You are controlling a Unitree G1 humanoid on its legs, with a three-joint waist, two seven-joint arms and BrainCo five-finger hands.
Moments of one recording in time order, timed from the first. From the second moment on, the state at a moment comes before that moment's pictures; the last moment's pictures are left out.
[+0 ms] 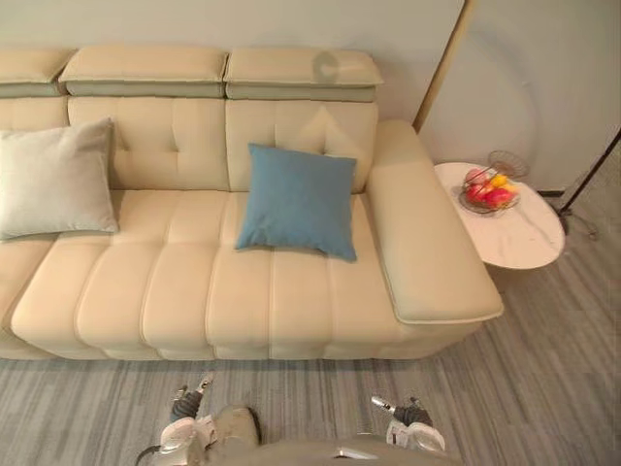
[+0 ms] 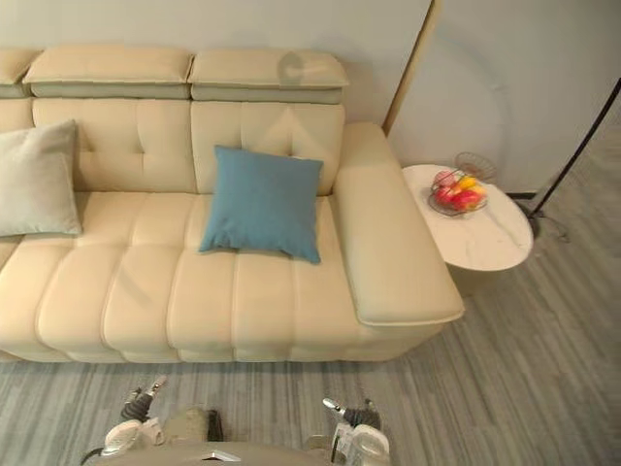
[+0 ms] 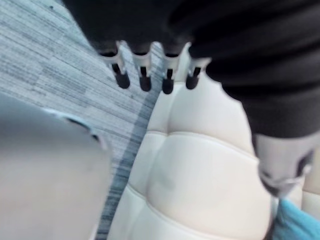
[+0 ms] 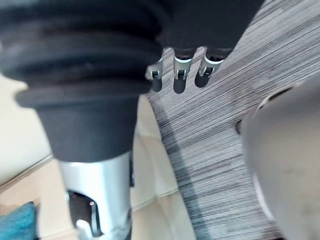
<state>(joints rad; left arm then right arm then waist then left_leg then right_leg) 0.09 0.00 0.31 0.96 -0.07 -0.07 0.16 0.07 0.04 -0.39 0.94 0.00 -0.02 -0.17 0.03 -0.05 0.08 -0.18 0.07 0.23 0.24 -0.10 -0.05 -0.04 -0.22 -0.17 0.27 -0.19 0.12</state>
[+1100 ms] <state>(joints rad) 0.08 0.07 0.26 1.08 -0.07 -0.05 0.09 -0.01 -0.02 -0.42 1.12 0.03 0.00 -0.15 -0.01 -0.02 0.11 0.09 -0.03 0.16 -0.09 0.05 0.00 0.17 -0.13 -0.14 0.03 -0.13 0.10</state>
